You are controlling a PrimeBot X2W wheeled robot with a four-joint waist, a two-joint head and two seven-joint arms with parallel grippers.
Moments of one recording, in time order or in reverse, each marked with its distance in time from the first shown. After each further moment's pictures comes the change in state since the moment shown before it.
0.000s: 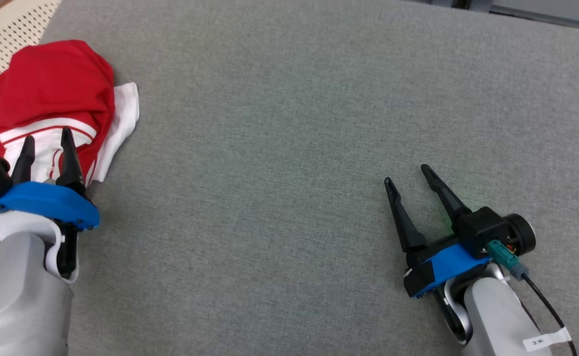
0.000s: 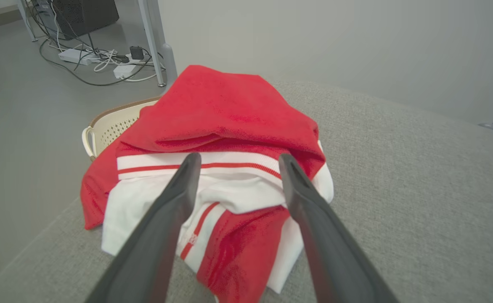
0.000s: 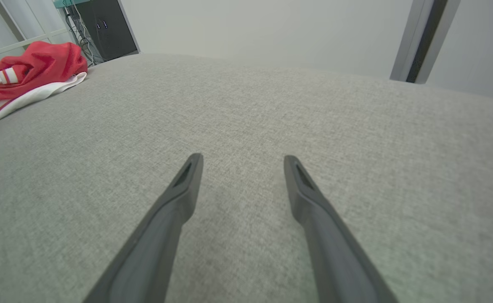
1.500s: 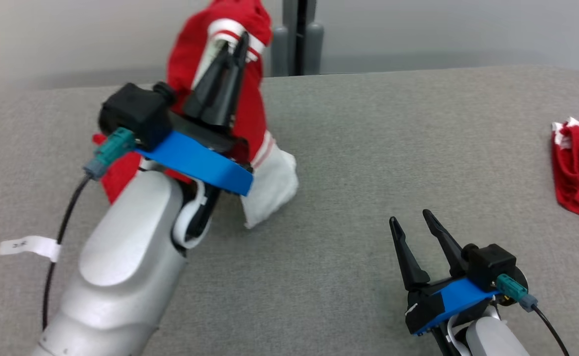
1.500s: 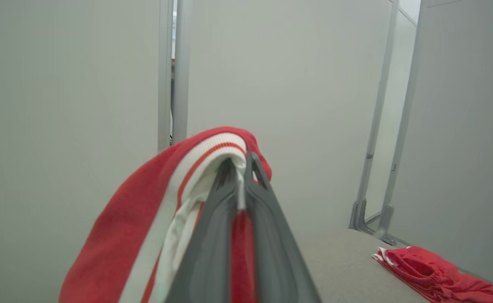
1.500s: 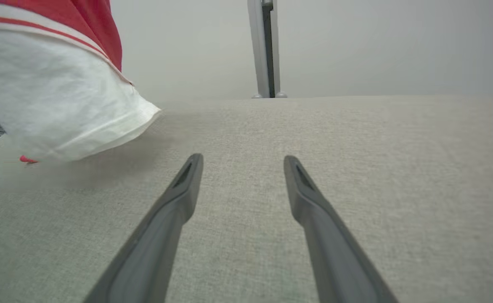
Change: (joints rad) left arm -0.117 -0.057 -0.505 -0.491 -0.132 0.000 -0.012; right arm 0.115 -0.001 0.020 0.012 0.182 0.000 -0.001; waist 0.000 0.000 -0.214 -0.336
